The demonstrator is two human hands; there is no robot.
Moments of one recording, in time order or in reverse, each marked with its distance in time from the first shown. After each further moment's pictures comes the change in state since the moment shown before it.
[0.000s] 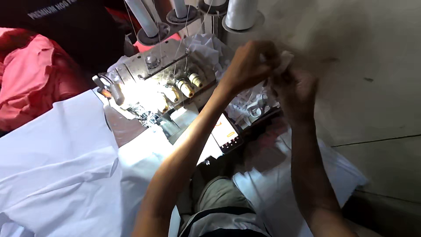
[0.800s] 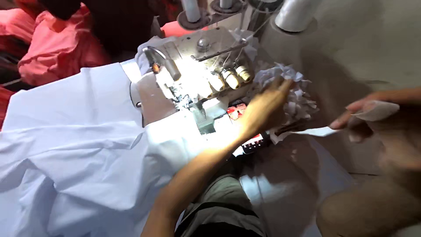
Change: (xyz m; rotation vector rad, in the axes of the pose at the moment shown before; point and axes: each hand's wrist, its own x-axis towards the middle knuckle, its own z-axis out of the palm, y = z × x) left_hand -0.091 0.010 0.023 0.168 0.028 -0.299; right_hand -0.022 -0.078 -0.035 0.102 -0.293 -0.282
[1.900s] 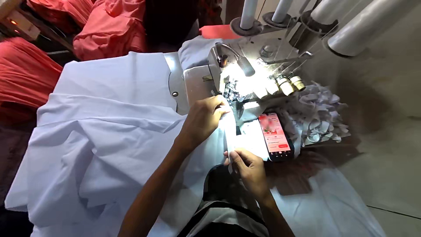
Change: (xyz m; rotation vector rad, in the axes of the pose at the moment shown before) left_hand -0.184 -0.070 -0.136 0.203 0.374 -0.220; right_hand -0.093 0.000 0.236 0.382 -0.212 0.461
